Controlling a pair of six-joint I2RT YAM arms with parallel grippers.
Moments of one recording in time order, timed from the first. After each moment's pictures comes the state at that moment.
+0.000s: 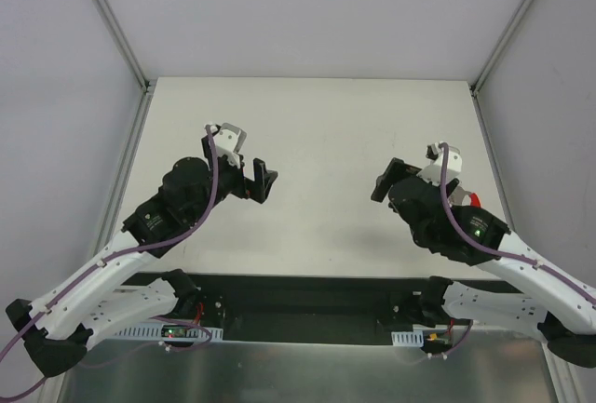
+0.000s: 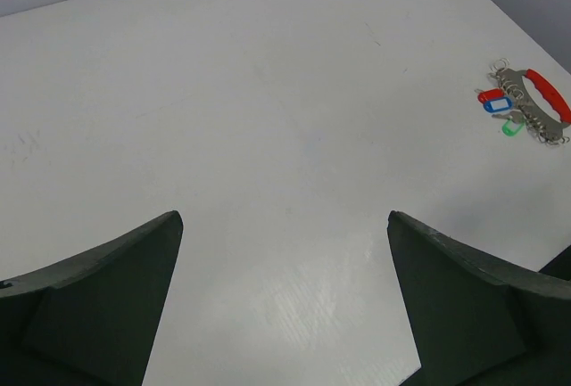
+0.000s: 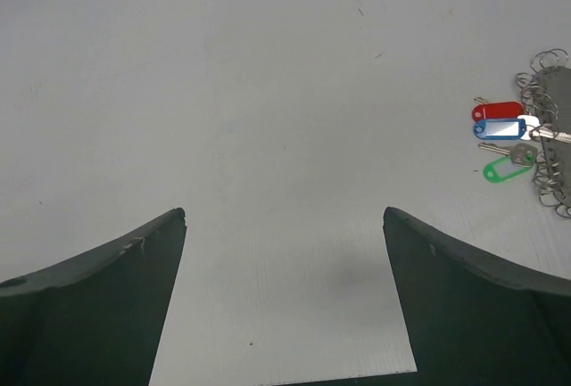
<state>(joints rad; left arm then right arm) -0.77 0.78 0.89 -0.33 -0.17 -0.17 1.03 0.84 1.05 -0.92 0.89 0.89</state>
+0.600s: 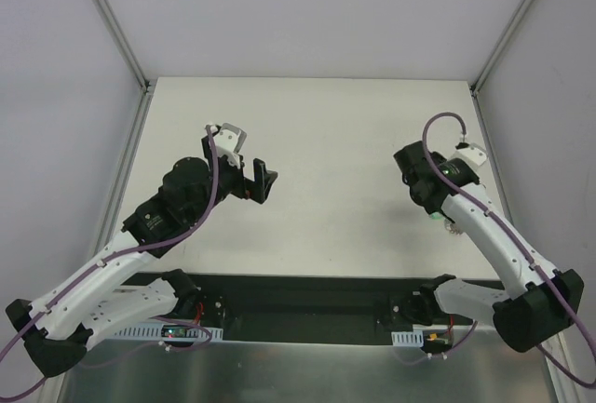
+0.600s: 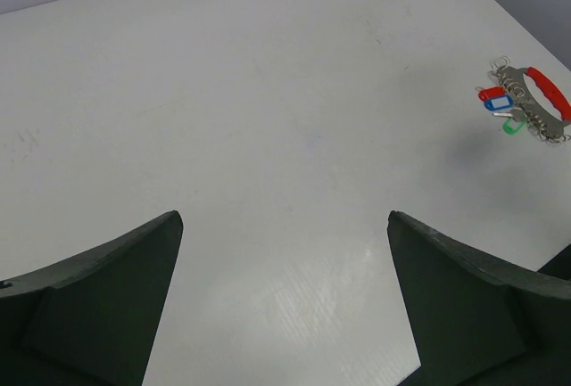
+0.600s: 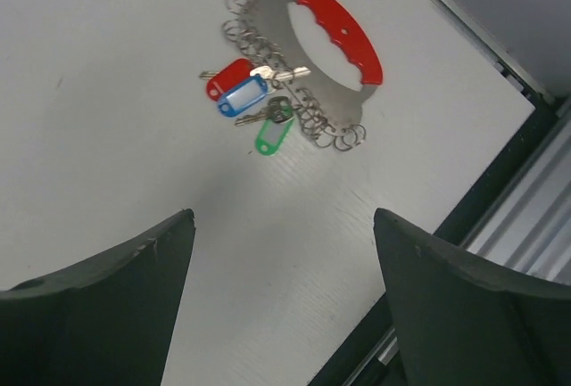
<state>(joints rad) -0.77 0.79 0.89 -0.33 -0.17 -0.17 0.53 1.16 1.09 -1.25 0.88 1.14</state>
